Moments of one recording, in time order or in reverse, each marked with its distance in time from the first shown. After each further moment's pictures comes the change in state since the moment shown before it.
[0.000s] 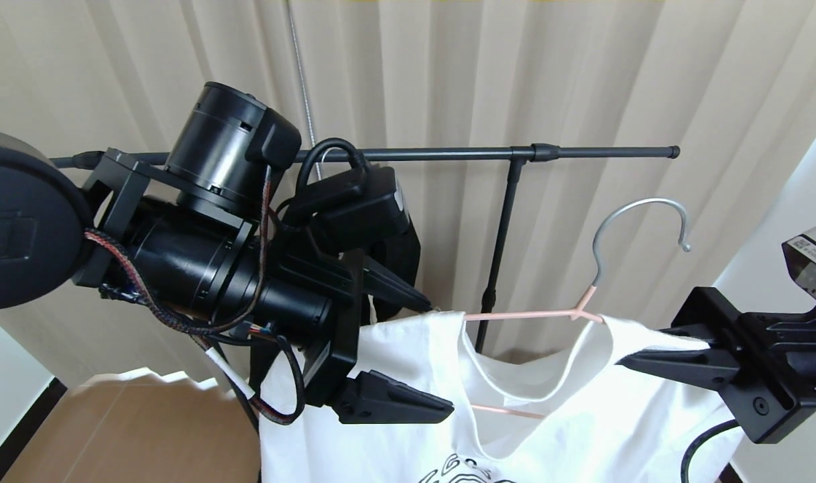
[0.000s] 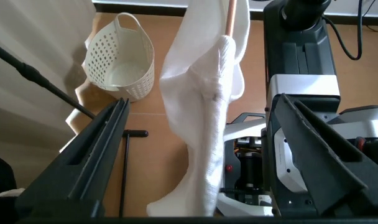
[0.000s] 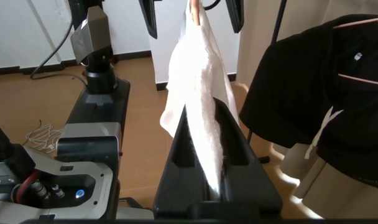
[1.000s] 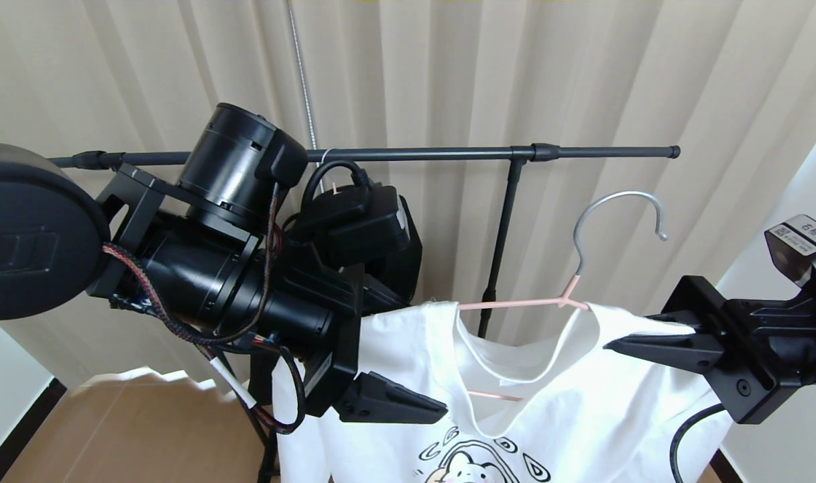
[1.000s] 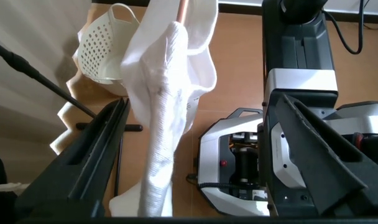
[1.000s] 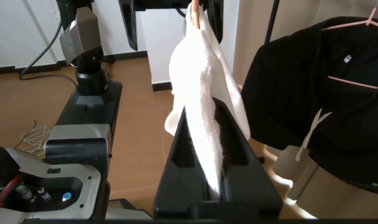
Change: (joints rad) left arm 0.003 0.010 0.027 0.000 -0.001 -0.001; right arm -0.002 0.037 -0.042 -0.001 -0.004 -0.001
